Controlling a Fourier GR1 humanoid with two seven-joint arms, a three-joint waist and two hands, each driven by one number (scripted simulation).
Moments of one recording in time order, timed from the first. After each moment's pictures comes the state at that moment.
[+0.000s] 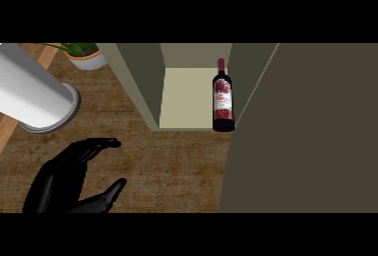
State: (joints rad) left arm 0.12 0.34 -0.29 -1.93 0.33 0.16 -0.19; right arm 0.45 -0.24 0.28 -2.48 -0.12 0.39 0.25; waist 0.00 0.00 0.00
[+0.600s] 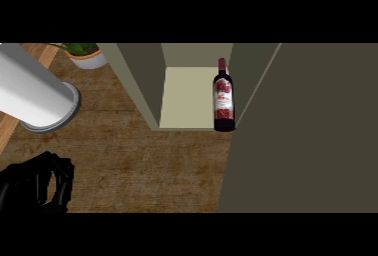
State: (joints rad) left arm 0.22 0.43 -0.11 -1.92 0.47 -0.04 -0.24; right arm 0.45 -0.23 0.32 -2.47 -0.14 0.43 0.25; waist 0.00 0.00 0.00
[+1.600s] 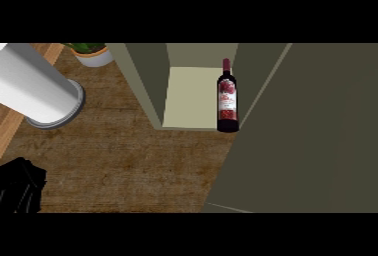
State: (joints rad) left arm 0.27 0.48 0.01 -1.90 0.55 -0.20 -0.25; right arm -0.06 -0.09 0.46 -2.30 -0.22 0.33 0.52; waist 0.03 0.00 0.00
